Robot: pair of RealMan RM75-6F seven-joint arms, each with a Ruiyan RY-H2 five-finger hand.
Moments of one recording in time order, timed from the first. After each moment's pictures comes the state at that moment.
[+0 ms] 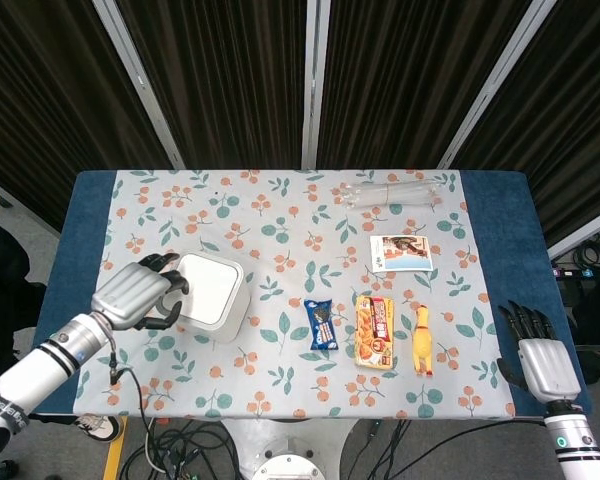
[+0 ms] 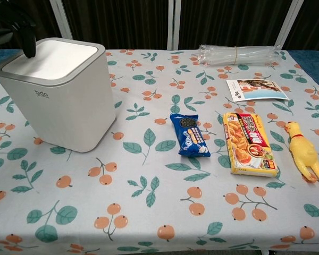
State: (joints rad) left arm -0.76 -0.75 -0.08 -2.07 1.24 0.73 0.19; right arm 0.12 -1.23 0.01 -1.47 -1.47 1.33 -0.02
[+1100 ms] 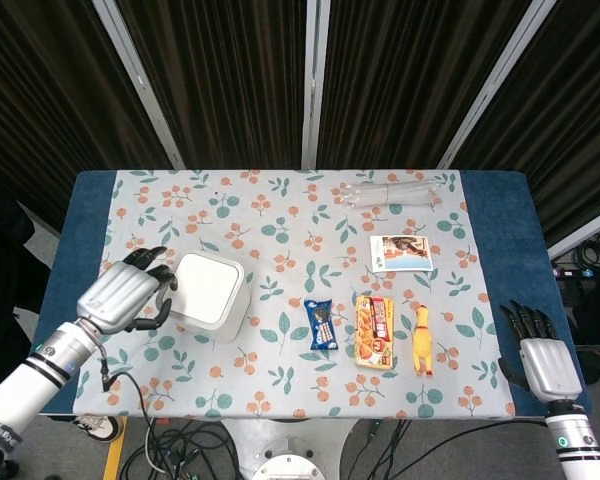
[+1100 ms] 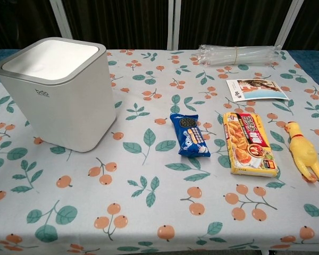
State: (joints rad) left arm -0.67 -0.72 -0.08 -2.14 1.25 0.94 0.29; right arm 0.12 -1.23 0.01 -1.47 -1.47 1.33 -0.01
